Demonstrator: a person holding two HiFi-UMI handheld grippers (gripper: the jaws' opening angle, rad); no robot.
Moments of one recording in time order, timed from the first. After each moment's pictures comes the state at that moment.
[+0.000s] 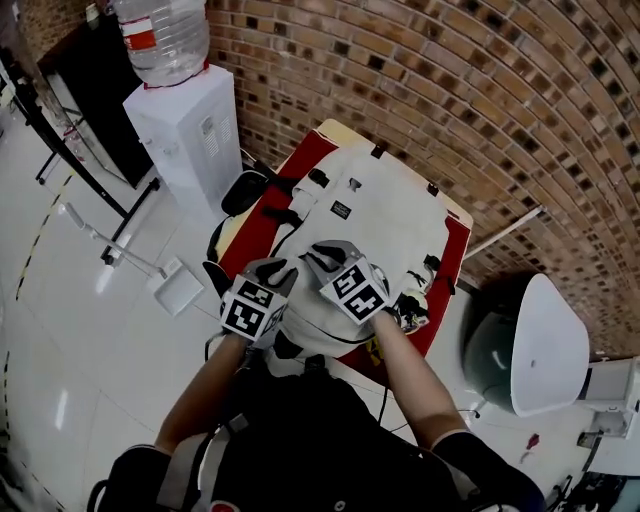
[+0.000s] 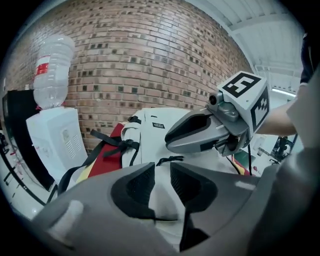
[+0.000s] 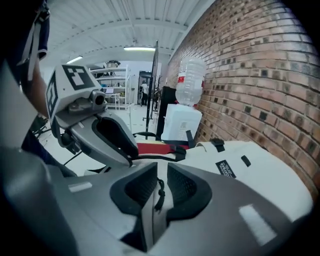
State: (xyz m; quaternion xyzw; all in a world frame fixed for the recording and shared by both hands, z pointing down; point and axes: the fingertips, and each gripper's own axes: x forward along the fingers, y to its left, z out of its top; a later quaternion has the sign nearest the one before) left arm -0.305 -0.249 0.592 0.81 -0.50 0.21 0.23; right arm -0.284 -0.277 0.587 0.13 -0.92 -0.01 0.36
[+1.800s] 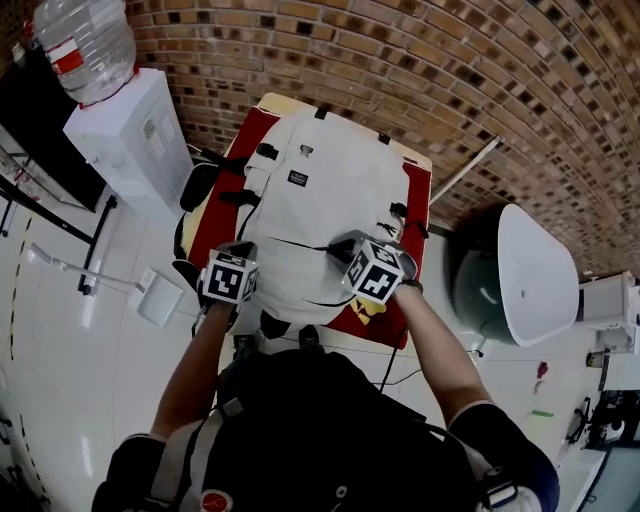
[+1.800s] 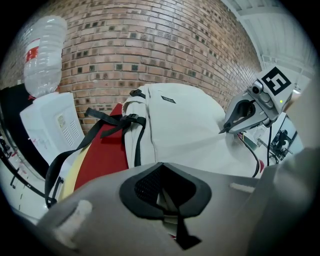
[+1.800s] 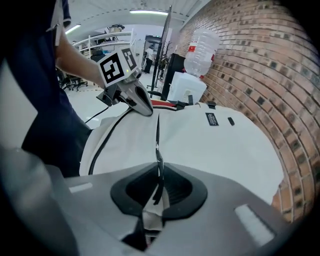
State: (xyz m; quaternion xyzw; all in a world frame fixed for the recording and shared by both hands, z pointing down) left arm -0.317 -0.258 0.658 0.79 -0.47 0.29 0.28; right arm -0.157 -0.245 0.623 0.11 -0.84 -0.03 0.53
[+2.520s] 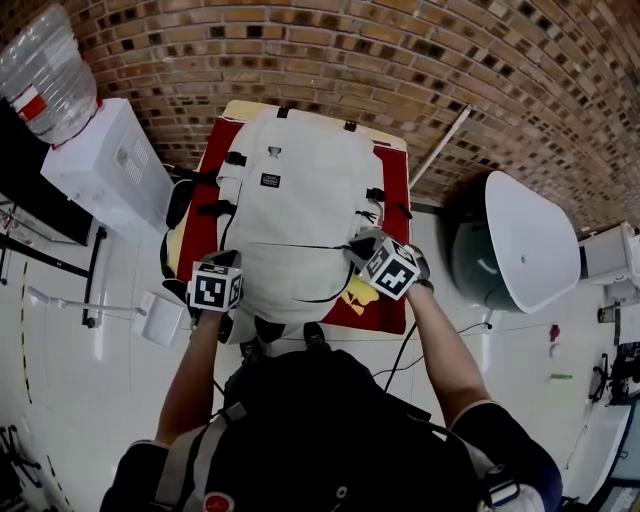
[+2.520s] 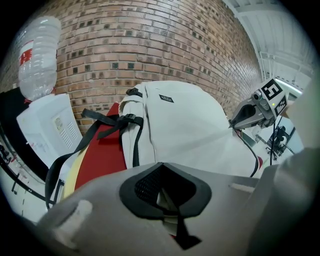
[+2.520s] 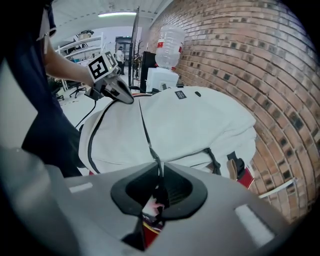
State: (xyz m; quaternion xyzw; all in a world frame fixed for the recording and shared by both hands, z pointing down) left arm -0.317 -0.258 0.658 0.79 -0.45 0.30 0.27; right arm -0.069 -0.244 0.627 0.23 -0.82 0.05 0.52
